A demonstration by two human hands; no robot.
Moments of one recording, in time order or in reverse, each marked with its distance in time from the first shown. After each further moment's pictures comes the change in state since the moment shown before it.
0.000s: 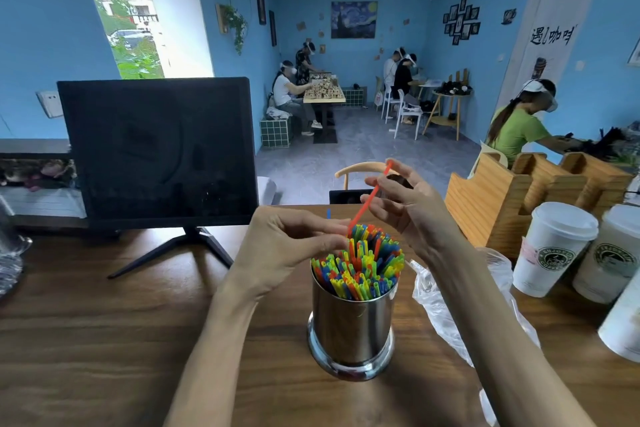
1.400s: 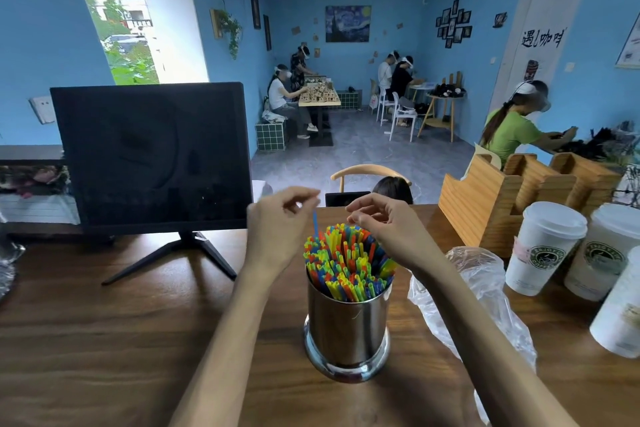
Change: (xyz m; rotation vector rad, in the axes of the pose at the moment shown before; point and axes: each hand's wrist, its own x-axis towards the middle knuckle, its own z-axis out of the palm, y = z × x) left_hand 0.037 -0.038 0.003 0.576 0.412 0.052; right_hand 0.000 0.028 -0.018 -1.034 -0.119 -0.298
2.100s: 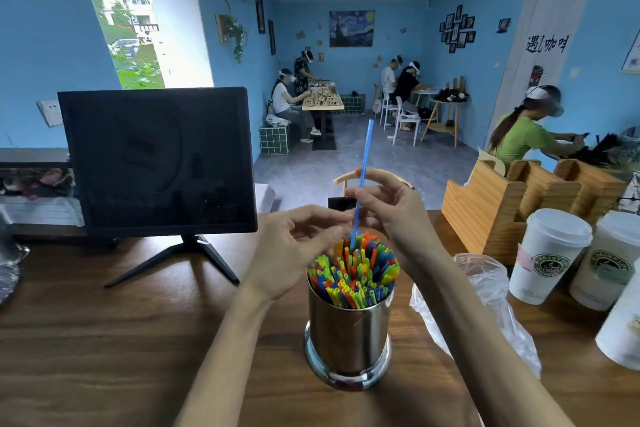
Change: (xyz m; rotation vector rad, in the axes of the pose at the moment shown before) left_hand -0.023 0.025 -0.016 -0.495 -0.330 -0.045; right_hand 0.003 -0.035 -0.002 0.699 0.058 0.068
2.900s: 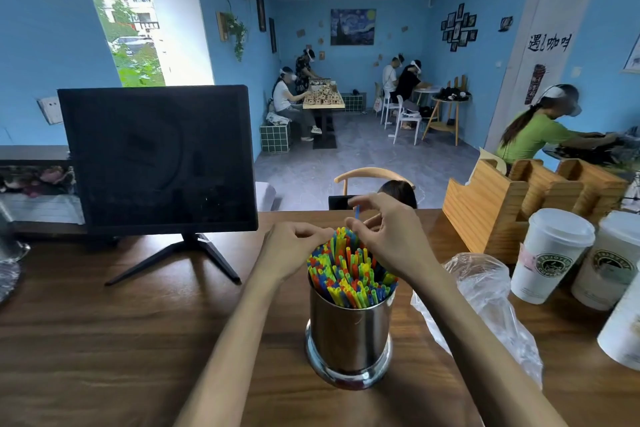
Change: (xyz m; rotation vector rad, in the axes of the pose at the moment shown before) left_hand 0.023 -0.058 -0.005 0.286 0.069 -0.417; right_hand 0.008 0.038 -0.015 -0.991 0.036 -0.351
